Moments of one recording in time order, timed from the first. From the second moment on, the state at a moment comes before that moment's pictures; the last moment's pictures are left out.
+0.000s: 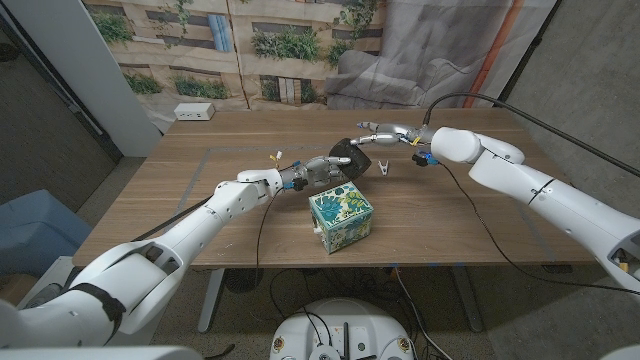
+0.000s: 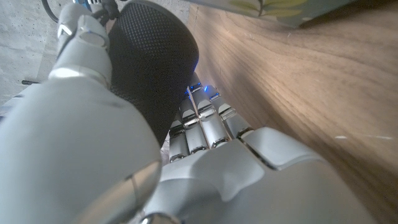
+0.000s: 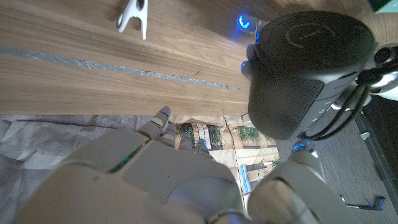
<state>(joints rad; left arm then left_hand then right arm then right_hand) 0.55 0.41 0.60 -1.16 -0.78 0.20 -0.61 1.01 -0.15 0.38 -0.20 0.18 0.62 0.01 0.43 0.19 0.79 -0.04 0.26 0.19 0.78 -0.09 0.18 0.17 0.46 -0.05 0.22 0.18 -0.54 -0.82 -0.69 -1.69 -0.18 -0.05 0.35 0.17 -0.07 0.22 -0.12 0.27 -0.17 -0.01 0.19 0.18 -0.17 0.02 0.19 0.19 -0.17 0.08 0.20 0.22 0.08 0.05 0.18 0.16</state>
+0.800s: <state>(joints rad) 0.55 0.46 0.59 -1.20 -0.75 0.18 -0.59 1.01 -0.15 0.38 -0.20 0.18 0.62 0.01 0.42 0.19 0.79 -0.04 0.25 0.20 0.78 -0.09 0.18 0.17 0.46 -0.05 0.22 0.18 -0.59 -0.85 -0.61 -1.74 -0.11 -0.03 0.30 0.17 -0.07 0.21 -0.11 0.27 -0.17 -0.01 0.20 0.18 -0.15 0.02 0.20 0.19 -0.17 0.08 0.21 0.22 0.08 0.05 0.18 0.16</state>
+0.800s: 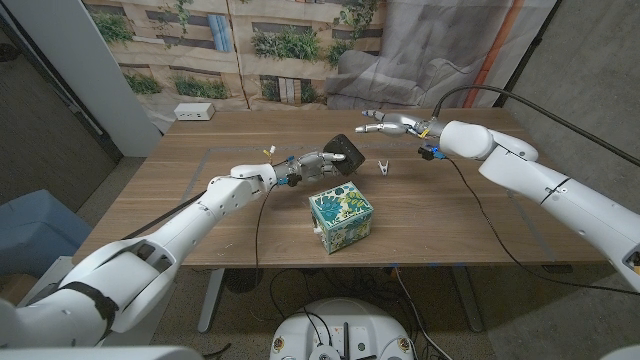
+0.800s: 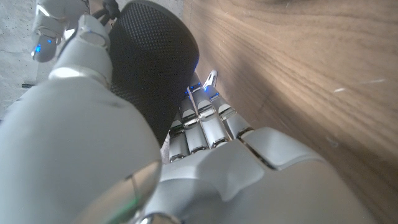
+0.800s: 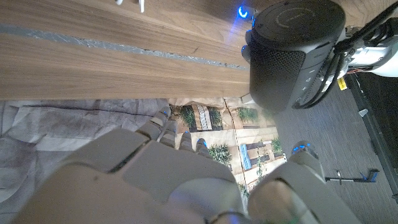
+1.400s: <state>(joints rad) 0.53 0.54 0.60 -1.27 -0.65 0.14 -0.54 1.01 -0.15 0.38 -0.20 0.18 0.62 0.01 0.42 0.19 0.79 -0.04 0.25 0.20 0.78 -0.09 0.18 0.17 0.46 -0.05 0.22 0.18 -0.64 -0.84 -0.56 -1.73 -0.05 -0.01 0.21 0.15 -0.06 0.21 -0.11 0.28 -0.17 -0.01 0.20 0.18 -0.13 0.02 0.20 0.19 -0.16 0.07 0.22 0.22 0.08 0.05 0.19 0.16</state>
